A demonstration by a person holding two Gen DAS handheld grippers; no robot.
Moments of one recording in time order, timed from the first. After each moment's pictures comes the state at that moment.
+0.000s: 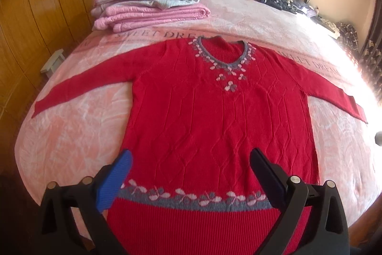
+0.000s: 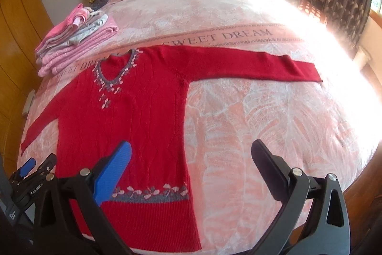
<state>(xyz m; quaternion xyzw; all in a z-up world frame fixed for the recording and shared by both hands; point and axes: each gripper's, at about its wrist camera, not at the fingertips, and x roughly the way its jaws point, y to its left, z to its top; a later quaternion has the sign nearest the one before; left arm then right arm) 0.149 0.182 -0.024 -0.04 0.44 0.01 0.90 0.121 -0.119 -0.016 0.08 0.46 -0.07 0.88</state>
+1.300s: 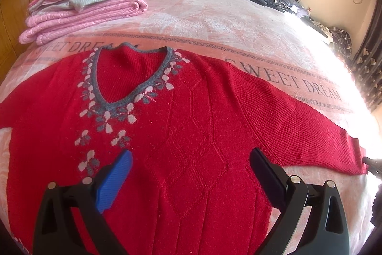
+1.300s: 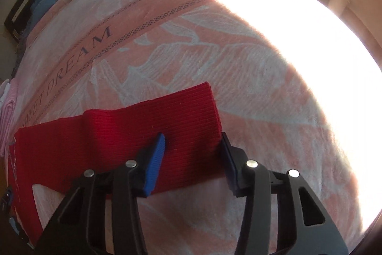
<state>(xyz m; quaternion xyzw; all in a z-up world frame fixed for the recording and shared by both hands) 0.336 0.014 -0.096 -0.07 0.45 -0.03 0.89 0.268 -0.538 -0.180 0.21 0.52 -0.16 0.81</state>
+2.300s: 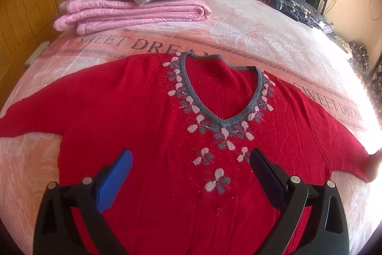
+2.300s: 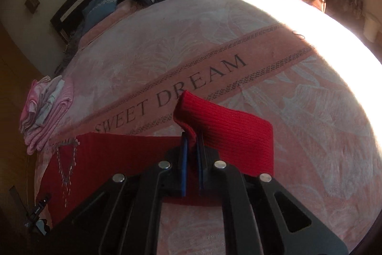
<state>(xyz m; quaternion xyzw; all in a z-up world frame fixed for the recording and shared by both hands) 0.335 0.177 -0.086 -0.09 0.45 0.03 0.89 0.332 -0.359 -0.086 0.21 0.44 -0.04 0.87</state>
